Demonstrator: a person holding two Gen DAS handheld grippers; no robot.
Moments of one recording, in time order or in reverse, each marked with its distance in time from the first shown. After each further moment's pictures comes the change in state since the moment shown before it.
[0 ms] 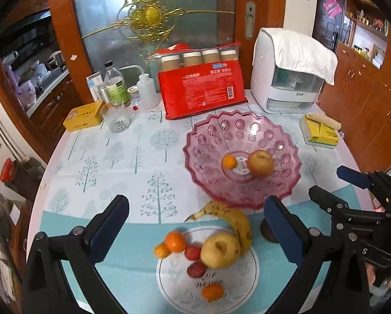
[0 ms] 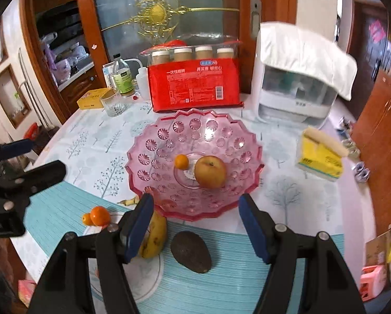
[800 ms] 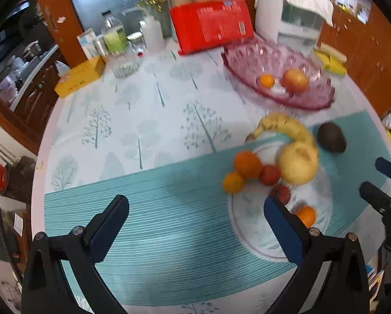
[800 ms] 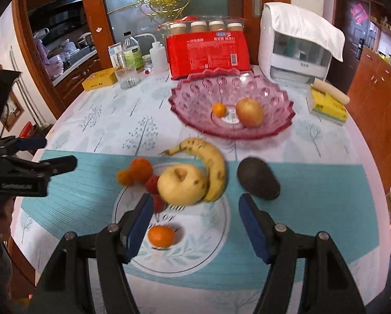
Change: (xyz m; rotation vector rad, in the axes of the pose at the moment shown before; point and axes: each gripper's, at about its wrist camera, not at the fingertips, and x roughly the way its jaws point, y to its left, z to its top) left arm 0.068 0.124 -0.104 0.176 0.209 -0.054; right arm 0.002 0.126 -0.106 0.141 0.040 -0.065
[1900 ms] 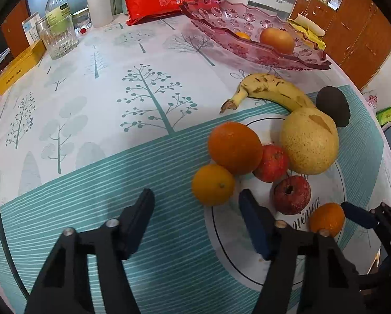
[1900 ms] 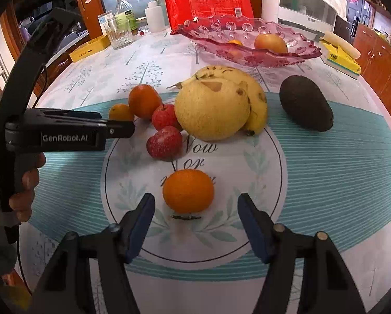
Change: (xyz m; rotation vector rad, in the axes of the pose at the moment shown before) left arm 0.113 -0.021 -0.008 0.084 0.021 -0.228; right arm 0.087 0.039 -0.070 0.053 0.105 -0.028
